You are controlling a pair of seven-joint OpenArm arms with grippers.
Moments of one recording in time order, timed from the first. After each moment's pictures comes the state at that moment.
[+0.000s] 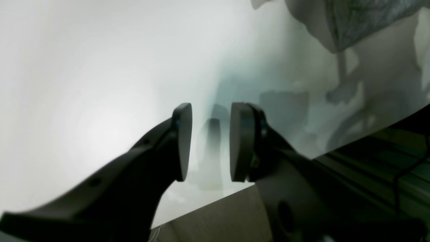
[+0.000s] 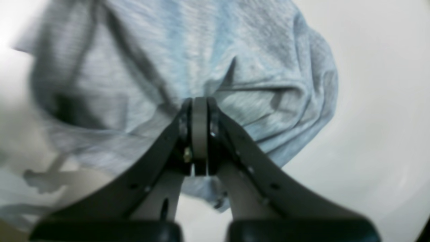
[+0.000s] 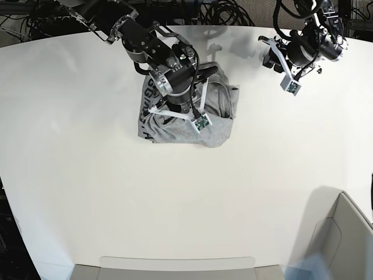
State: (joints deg) left arm 23.3 -8.5 -24.6 115.7 -33.5 -36.3 78.4; right arm 7.5 5.7 -47.6 105.7 -9.5 -10.5 -82.6
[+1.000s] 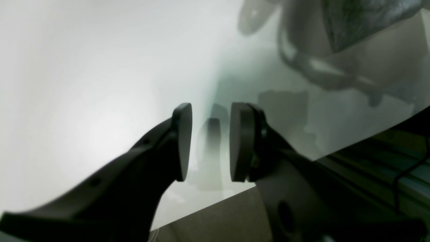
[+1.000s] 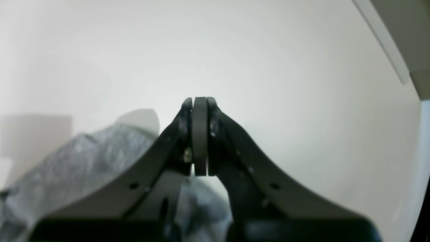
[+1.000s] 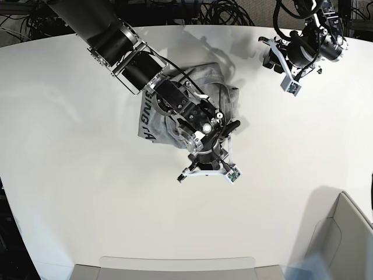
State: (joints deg) left arm 23.2 -8.4 -24.7 115.5 -33.5 -36.3 78.4; right arm 26.0 -5.0 -46.0 73.5 -9.7 -4.0 -55.2
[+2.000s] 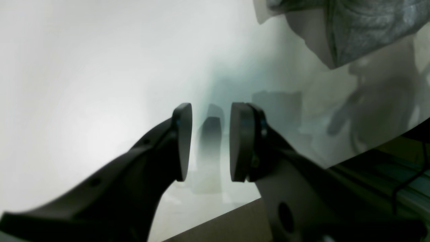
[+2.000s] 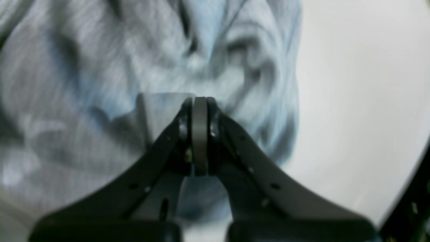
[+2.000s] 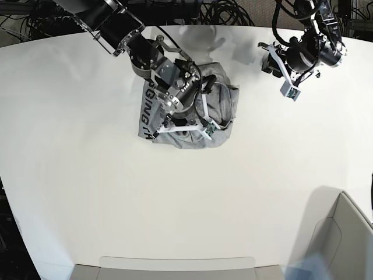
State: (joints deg) left arm 20.6 -8.2 -24.6 112.4 -33.5 -36.3 78.4; right arm 12.3 3.1 -45.6 95.1 -10.3 5.6 -78.0
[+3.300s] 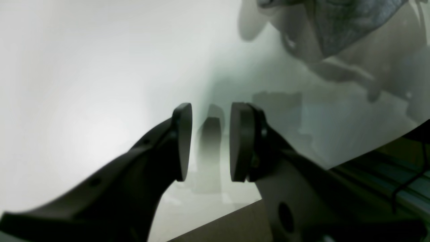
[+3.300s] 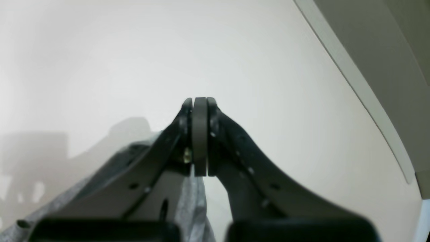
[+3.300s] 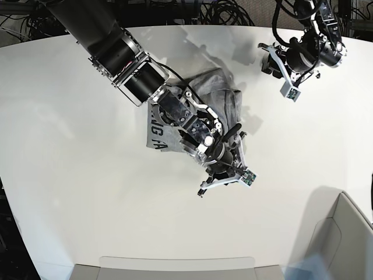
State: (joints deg) left arm 20.3 -8.2 -24.6 112.4 -33.5 -36.3 78.4; right arm 31.3 -6.9 -46.1 61.2 -7.5 5.8 -31.0
